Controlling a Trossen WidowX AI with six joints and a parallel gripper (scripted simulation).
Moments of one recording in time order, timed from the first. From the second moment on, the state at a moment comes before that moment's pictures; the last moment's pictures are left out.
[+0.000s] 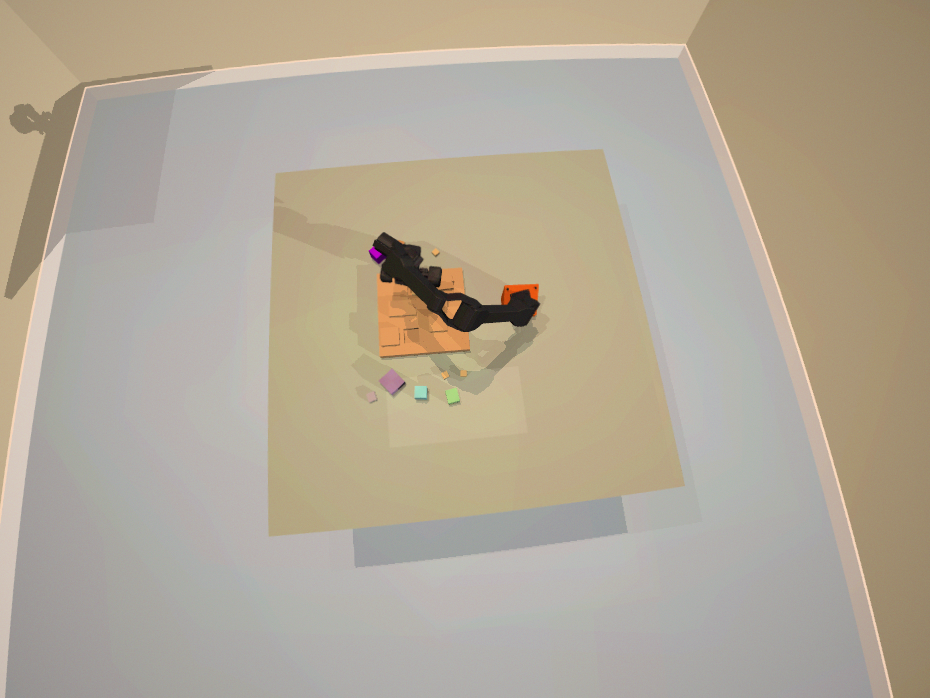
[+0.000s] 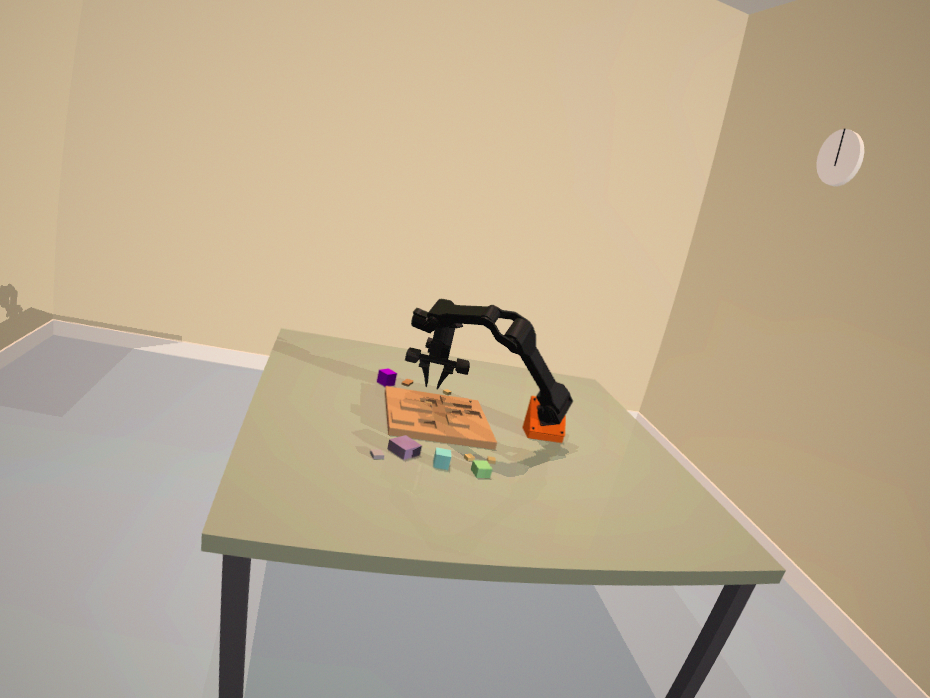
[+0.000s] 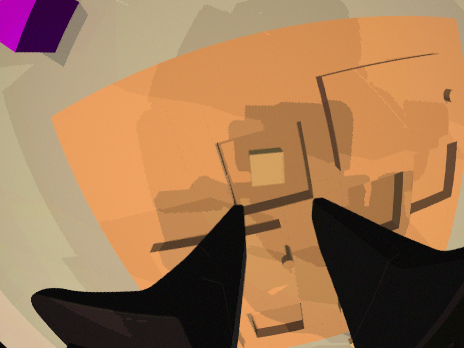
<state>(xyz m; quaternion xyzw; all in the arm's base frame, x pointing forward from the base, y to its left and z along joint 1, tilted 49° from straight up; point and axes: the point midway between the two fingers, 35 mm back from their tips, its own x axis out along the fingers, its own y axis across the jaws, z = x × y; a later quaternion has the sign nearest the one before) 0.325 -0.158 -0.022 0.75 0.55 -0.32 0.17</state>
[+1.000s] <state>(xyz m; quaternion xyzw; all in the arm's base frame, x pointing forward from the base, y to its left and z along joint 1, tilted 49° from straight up) 0.329 -0.141 -0.036 0.75 0.55 -0.32 0.17</state>
